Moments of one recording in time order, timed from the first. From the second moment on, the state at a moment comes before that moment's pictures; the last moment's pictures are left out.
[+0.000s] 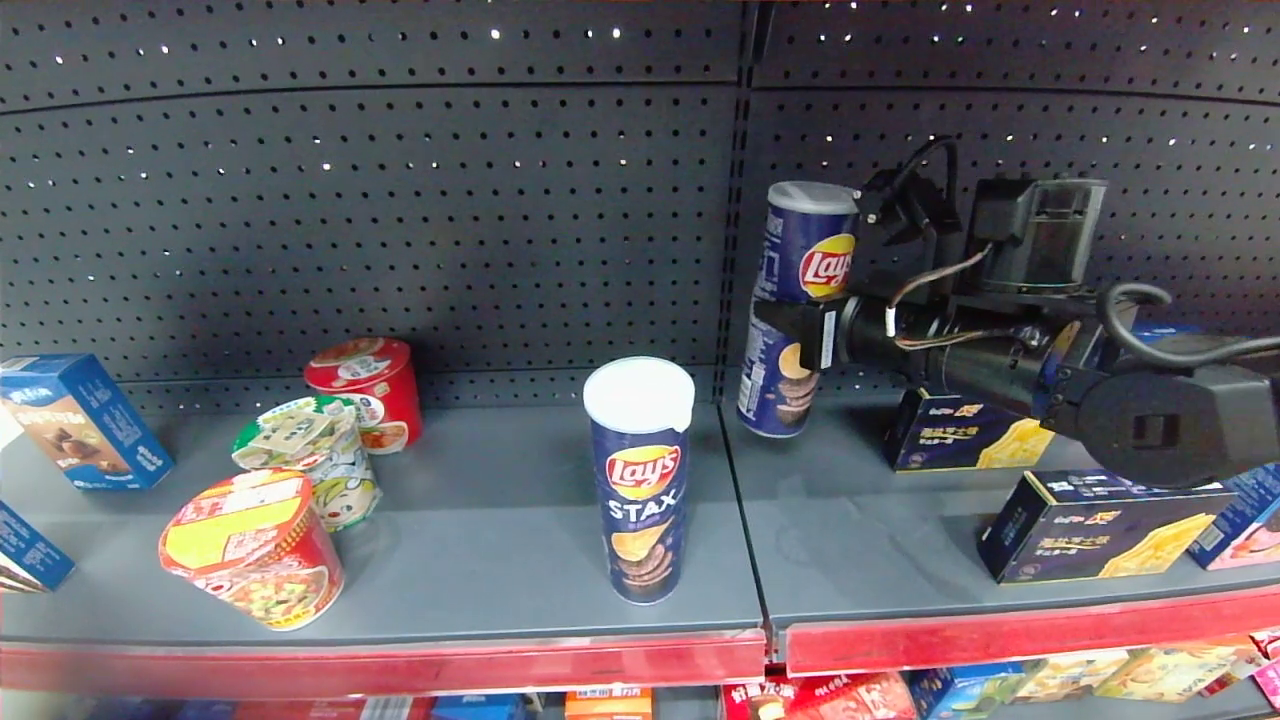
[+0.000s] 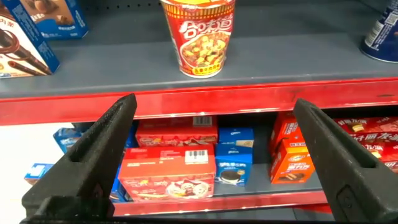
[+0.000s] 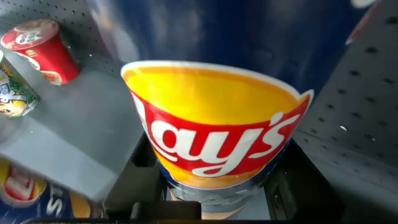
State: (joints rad) left arm 0.00 0.00 0.00 0.00 -0.01 0.02; right arm 0.54 1.81 -1.23 -0.51 0.05 0.00
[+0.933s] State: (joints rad) left arm 0.00 0.00 0.00 0.00 -0.01 0.02; right arm 0.54 1.93 -1.29 -0.55 0.13 0.00
